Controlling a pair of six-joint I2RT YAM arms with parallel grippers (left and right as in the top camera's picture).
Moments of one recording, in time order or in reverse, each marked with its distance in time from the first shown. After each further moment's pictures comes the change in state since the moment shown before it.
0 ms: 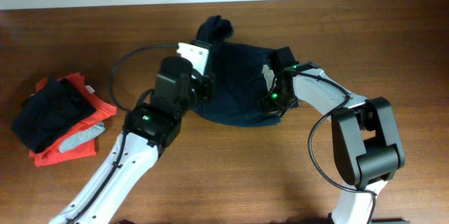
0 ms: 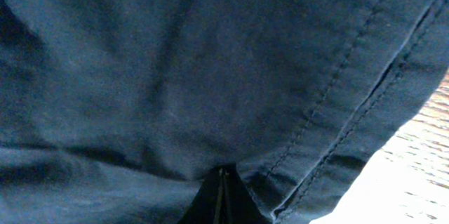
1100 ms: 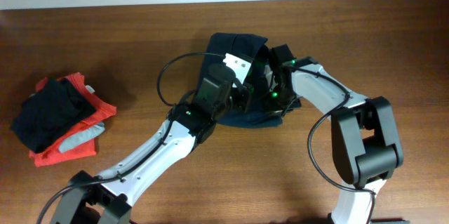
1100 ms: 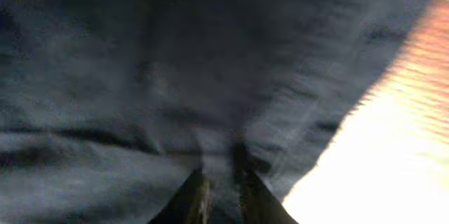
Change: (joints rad) left arm -0.167 0.240 0.000 0.204 0.056 -0.026; right arm 0.007 0.006 0.083 -0.161 0.085 0.027
